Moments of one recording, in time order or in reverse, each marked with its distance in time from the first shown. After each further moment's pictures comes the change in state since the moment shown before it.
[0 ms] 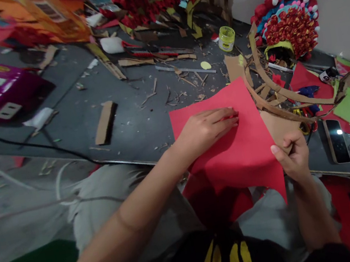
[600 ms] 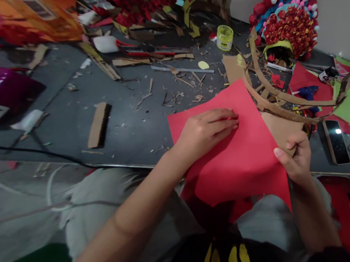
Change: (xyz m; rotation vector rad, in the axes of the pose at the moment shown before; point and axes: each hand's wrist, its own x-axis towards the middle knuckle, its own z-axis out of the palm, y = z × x) left_hand -0.001 -0.003 0.009 -0.228 0.073 -0.090; right_hand 0.000 -0.004 -0.001 0.027 0.031 -0.002
